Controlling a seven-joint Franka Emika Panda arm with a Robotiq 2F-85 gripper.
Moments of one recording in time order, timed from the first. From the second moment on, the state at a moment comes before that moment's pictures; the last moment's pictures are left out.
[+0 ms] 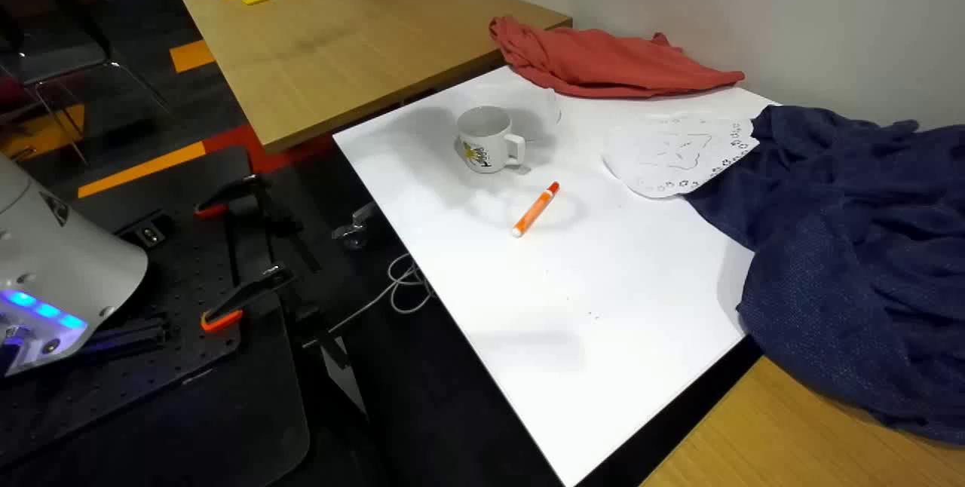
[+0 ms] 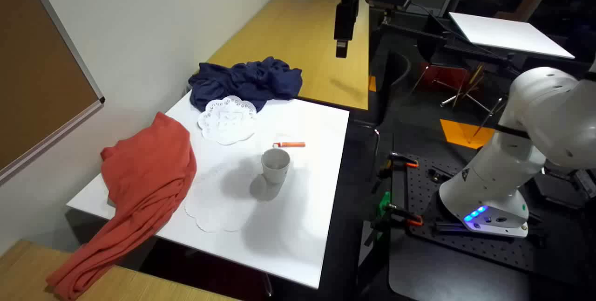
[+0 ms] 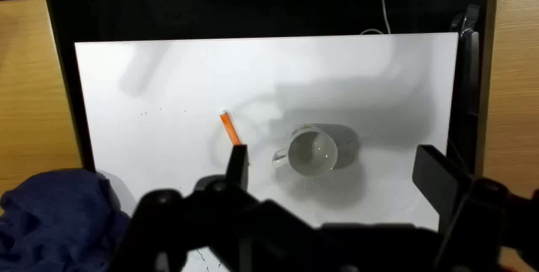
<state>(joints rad) -0.02 -0.29 0.00 -2.11 -0.01 1.72 -0.03</state>
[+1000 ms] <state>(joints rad) -0.02 -0.27 -0.04 -2.16 0.02 1.95 -0.08</state>
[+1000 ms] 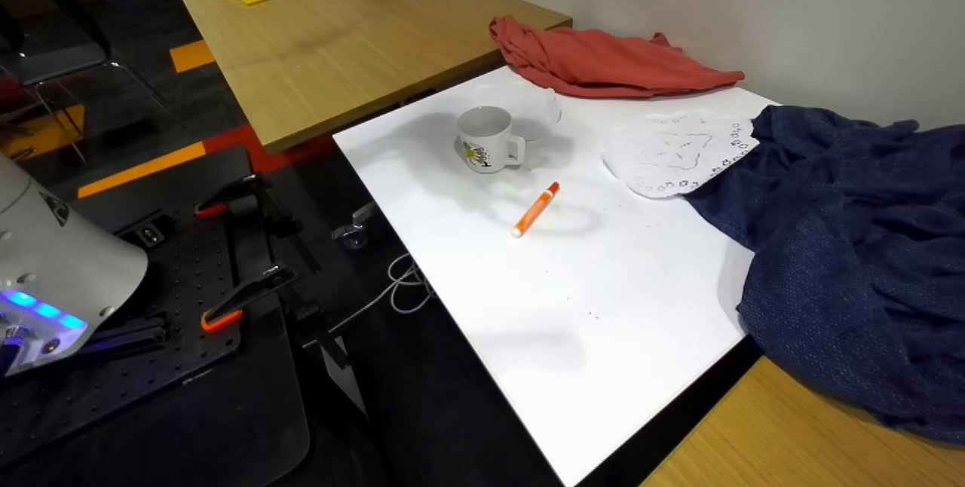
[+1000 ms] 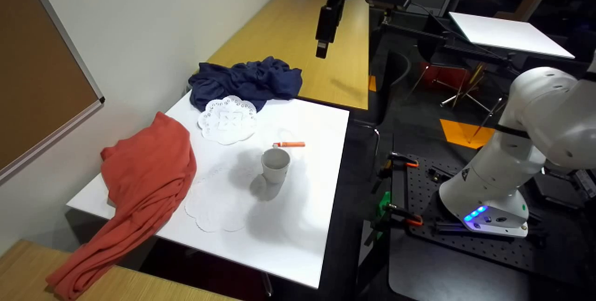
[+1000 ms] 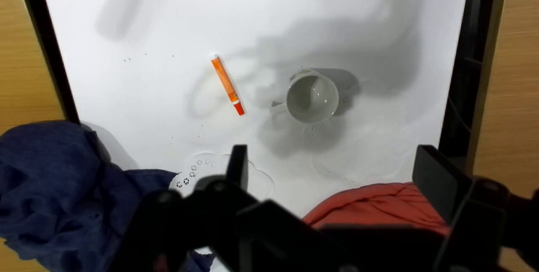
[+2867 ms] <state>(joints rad) -0.12 0.31 -0.12 -2.23 0.04 2.60 -0.25</state>
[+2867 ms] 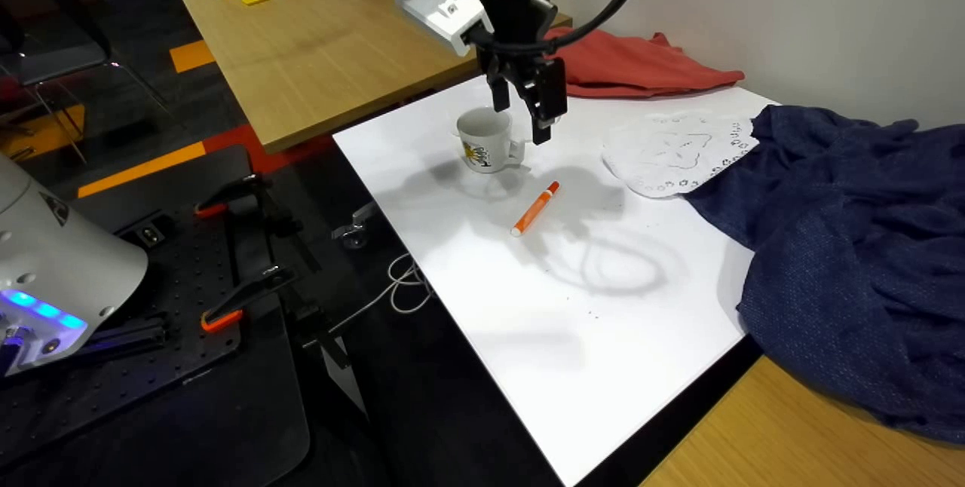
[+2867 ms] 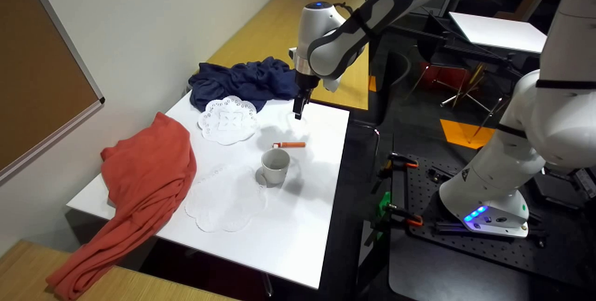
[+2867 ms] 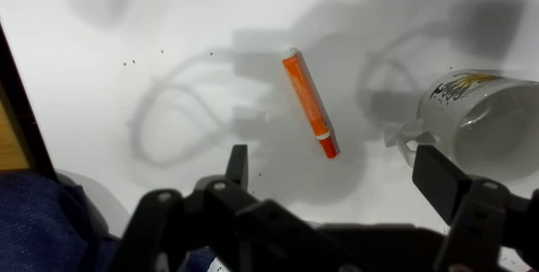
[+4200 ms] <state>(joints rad) -0.17 0.66 -0.06 -2.03 -0.04 2.73 -0.31</state>
